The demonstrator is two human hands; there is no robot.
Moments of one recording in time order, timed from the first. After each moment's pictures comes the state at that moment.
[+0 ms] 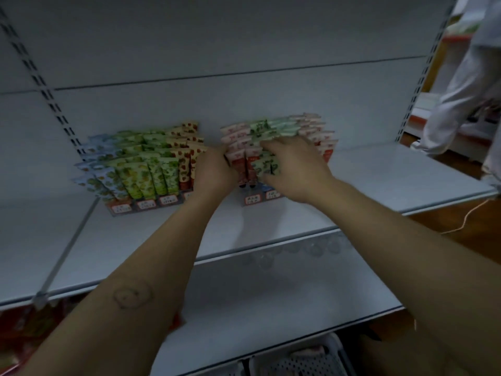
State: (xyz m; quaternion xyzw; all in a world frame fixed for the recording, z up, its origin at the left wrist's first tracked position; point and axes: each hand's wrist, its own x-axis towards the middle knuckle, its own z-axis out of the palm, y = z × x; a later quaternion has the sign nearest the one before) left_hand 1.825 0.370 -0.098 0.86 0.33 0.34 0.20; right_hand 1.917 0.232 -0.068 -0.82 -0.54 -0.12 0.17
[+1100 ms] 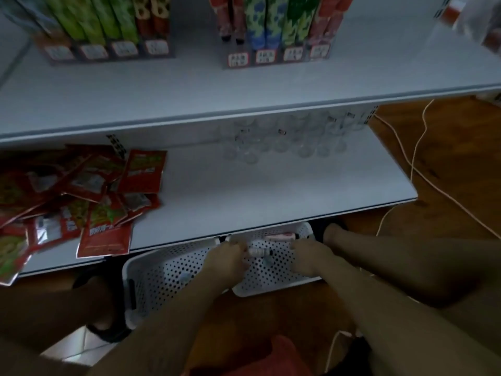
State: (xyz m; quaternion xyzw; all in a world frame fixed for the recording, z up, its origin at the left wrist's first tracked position) left_hand 1.701 0.185 -0.401 0.91 0.30 -0.19 0.22; right_hand 1.865 0.063 -0.400 -0.82 -0.39 0.39 -0.13
